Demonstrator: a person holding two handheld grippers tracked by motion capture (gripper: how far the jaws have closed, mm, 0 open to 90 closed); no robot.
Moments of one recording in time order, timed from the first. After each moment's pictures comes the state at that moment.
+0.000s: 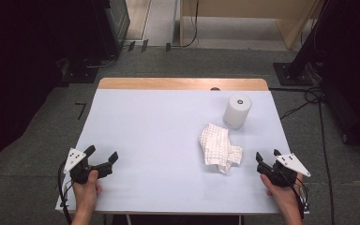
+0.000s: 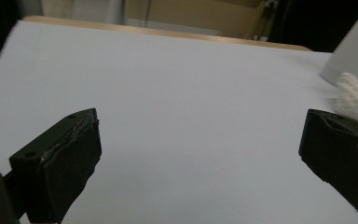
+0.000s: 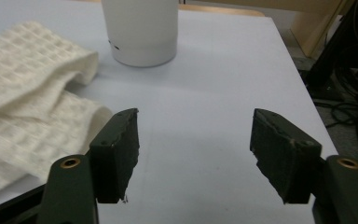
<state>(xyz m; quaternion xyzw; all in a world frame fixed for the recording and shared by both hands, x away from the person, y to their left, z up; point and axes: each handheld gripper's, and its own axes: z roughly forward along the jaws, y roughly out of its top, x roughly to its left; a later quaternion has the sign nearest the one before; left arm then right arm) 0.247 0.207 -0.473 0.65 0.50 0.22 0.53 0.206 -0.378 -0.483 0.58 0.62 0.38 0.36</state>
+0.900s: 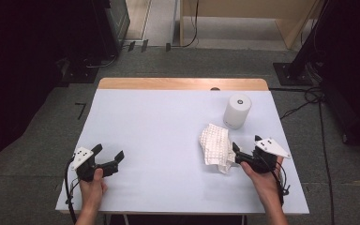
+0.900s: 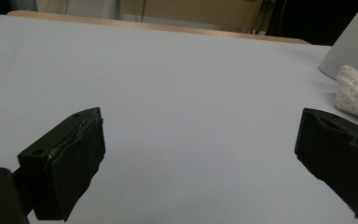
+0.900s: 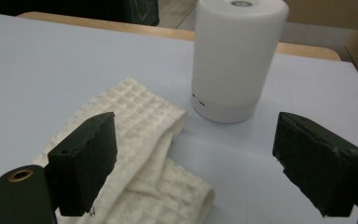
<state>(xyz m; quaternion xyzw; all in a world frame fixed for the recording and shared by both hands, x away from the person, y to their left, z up) 0.254 0.192 -0.478 0.66 0.50 0.23 0.52 0.240 -0.320 -0.443 0.53 0.66 0.43 0.32</state>
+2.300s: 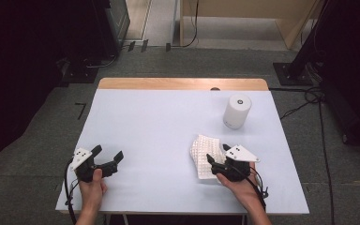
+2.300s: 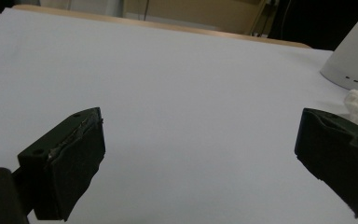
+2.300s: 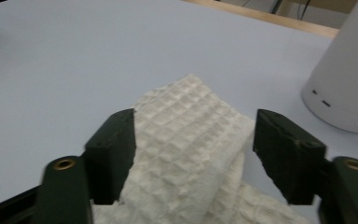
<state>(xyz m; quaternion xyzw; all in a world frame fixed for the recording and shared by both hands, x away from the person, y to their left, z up) 0.252 0.194 -0.480 0.65 0.51 0.22 0.52 0.229 -0.255 -0.453 0.46 0.73 0.43 0.26</state>
